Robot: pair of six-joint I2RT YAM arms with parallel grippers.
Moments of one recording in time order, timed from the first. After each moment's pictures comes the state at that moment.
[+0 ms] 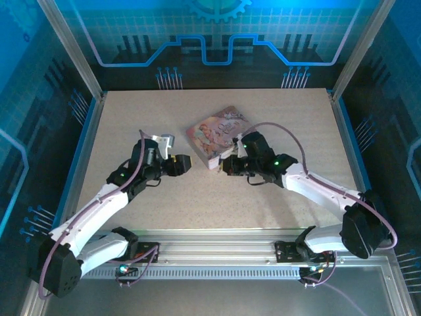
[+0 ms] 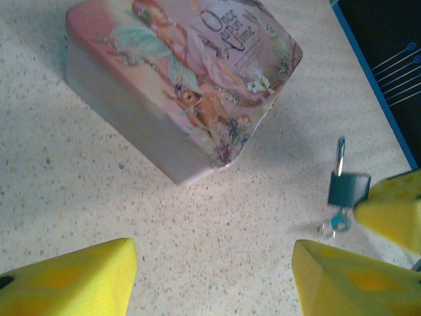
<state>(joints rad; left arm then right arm) -0.40 1.02 0.71 -0.30 0.26 -0.49 0.67 1.35 0.93 -0.34 -0.30 0.66</state>
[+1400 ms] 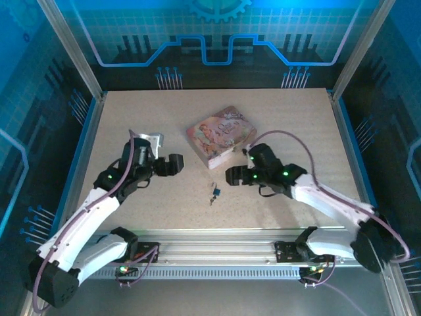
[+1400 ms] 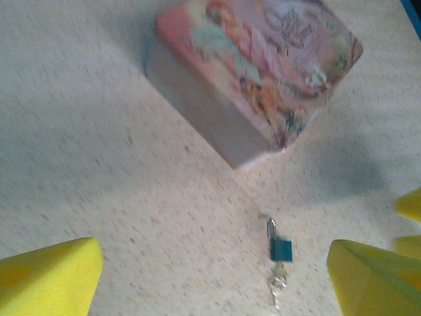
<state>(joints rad) -0.37 0.94 0.84 -0.55 0.06 -0.39 0.67 1.15 0.81 -0.48 -0.03 0.52</state>
